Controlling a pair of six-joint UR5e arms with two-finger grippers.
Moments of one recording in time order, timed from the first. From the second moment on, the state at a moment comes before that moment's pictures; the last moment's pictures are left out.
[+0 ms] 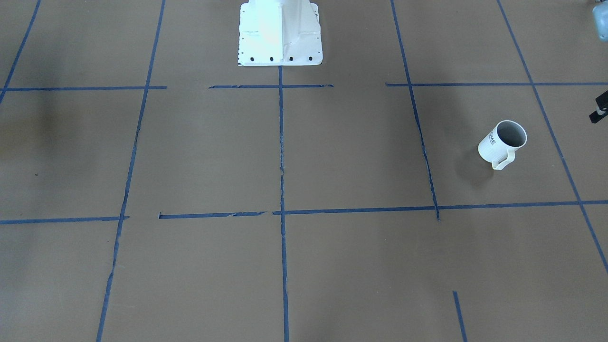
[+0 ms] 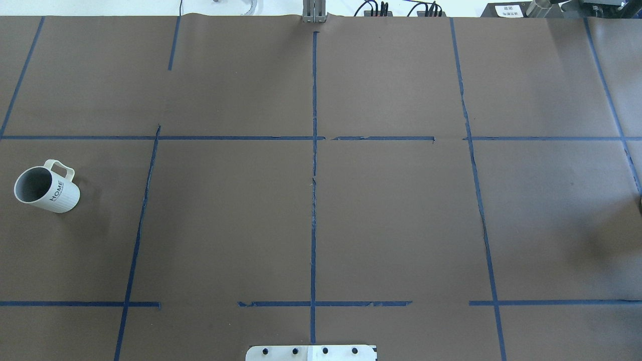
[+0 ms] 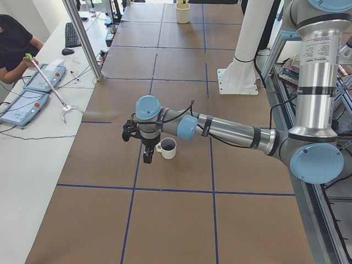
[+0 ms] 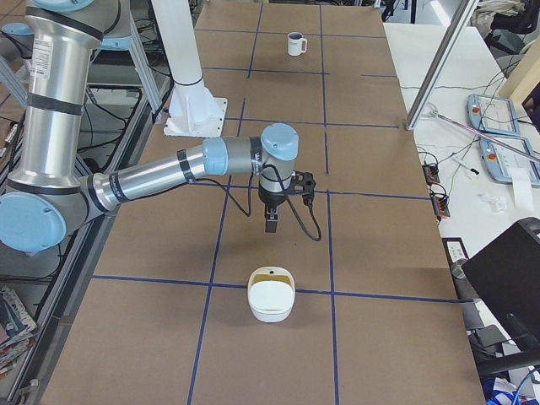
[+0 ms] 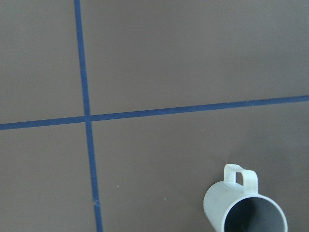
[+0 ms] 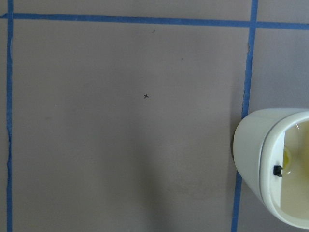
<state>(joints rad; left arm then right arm) -1.47 -1.55 -1.80 -1.56 -2.37 -0.07 1.42 -1.80 2.09 -1.82 2.37 0.08</state>
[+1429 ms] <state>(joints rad) -1.58 -1.59 -1.76 -1.22 -2.43 0.17 1.49 -1.92 1.98 -1.66 2.39 -0.03</state>
